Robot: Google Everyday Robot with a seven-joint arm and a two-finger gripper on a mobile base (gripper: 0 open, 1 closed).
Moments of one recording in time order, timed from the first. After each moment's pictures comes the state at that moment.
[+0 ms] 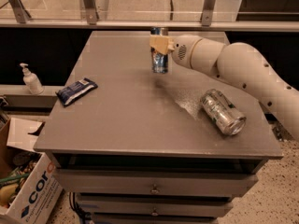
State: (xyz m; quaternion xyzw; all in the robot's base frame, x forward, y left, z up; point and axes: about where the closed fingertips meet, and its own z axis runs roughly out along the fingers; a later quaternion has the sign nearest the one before) arm 0.688 -0.039 0.938 -0.73 -0.15 -0.57 0.35
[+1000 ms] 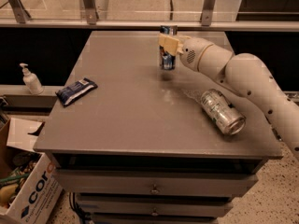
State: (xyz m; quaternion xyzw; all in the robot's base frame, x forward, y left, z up) arm 0.707 -0.070 0.936 -0.68 -0.16 -0.63 0.34
